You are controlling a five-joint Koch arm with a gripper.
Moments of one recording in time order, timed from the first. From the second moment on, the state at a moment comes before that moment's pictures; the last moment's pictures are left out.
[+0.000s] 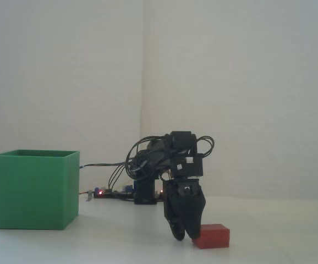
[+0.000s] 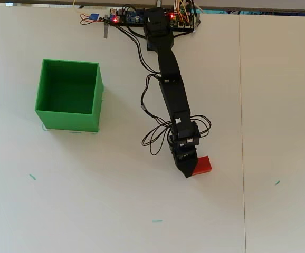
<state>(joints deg) -15.2 17.6 -1.7 94.9 -10.3</state>
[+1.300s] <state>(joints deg) -23.6 22.9 -3.0 94.2 -20.5</state>
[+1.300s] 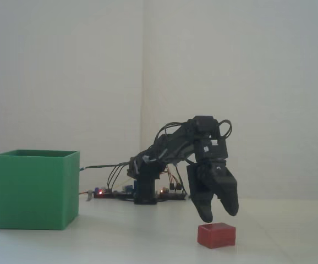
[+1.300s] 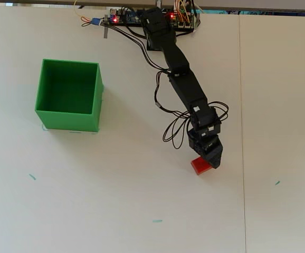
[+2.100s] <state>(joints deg) -22.8 20.8 -5.4 94.1 -20.6</state>
